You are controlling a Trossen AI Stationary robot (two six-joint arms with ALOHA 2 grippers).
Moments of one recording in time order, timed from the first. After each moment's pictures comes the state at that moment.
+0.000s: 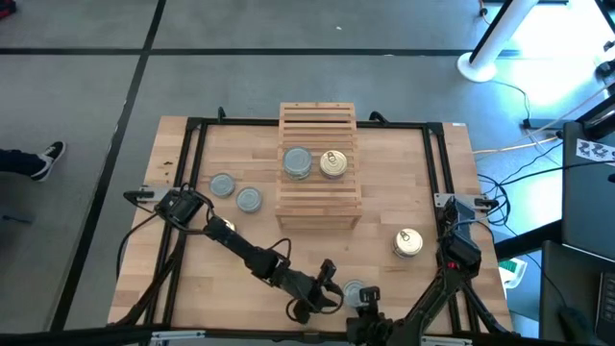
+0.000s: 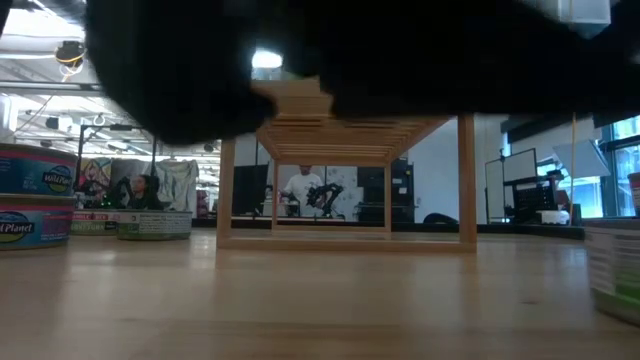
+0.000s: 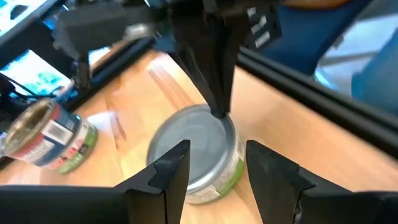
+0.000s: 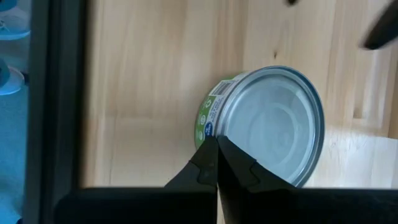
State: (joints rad) left arm -0.50 2.19 1.33 0.40 -0.21 0.42; right arm 0.92 2.34 1.94 -1.24 0.43 0.81
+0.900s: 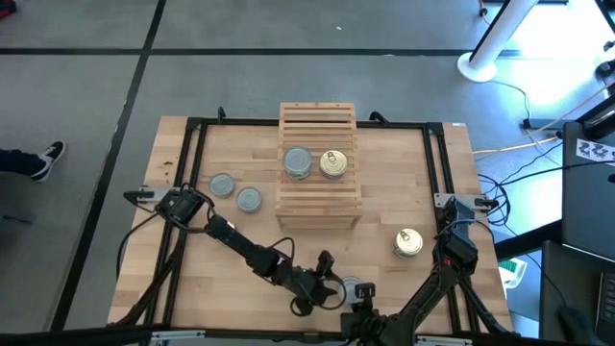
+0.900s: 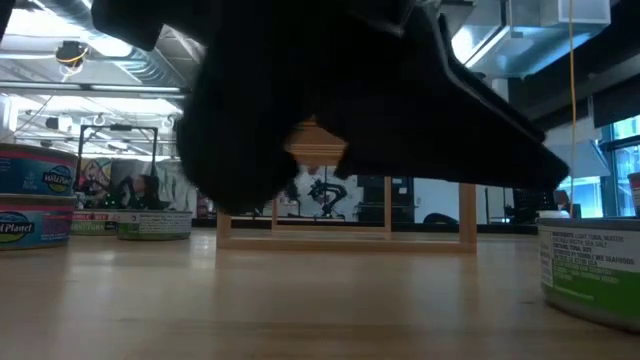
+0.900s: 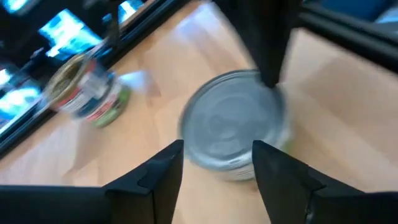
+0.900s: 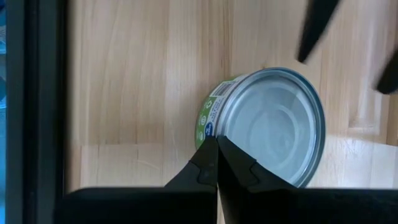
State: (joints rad) left arm -0.49 2.19 1.33 0.32 -0.38 0.39; right arm 0.89 2.34 1.94 -1.22 0.43 0.81
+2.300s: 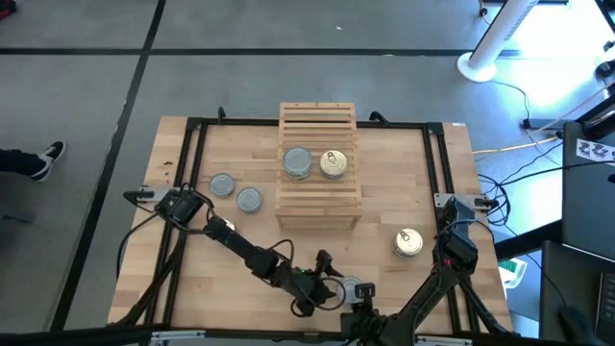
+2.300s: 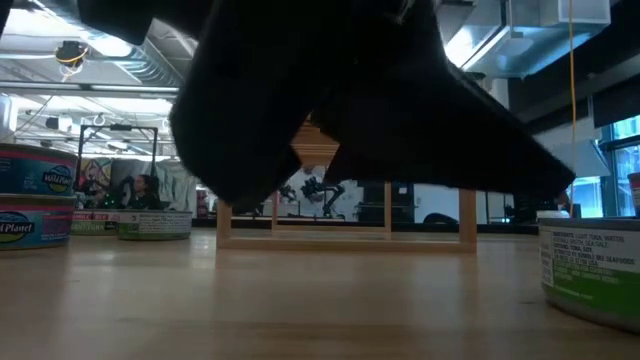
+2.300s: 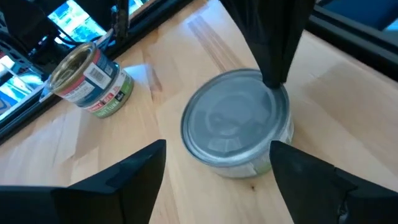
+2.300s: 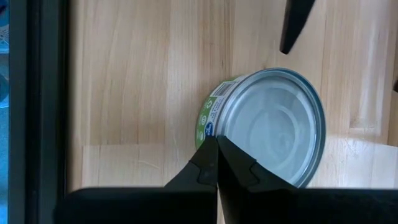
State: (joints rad) left arm -0.50 2.19 1.34 0.31 -0.41 0.33; right arm 0.89 2.34 1.94 -1.22 0.43 0.81
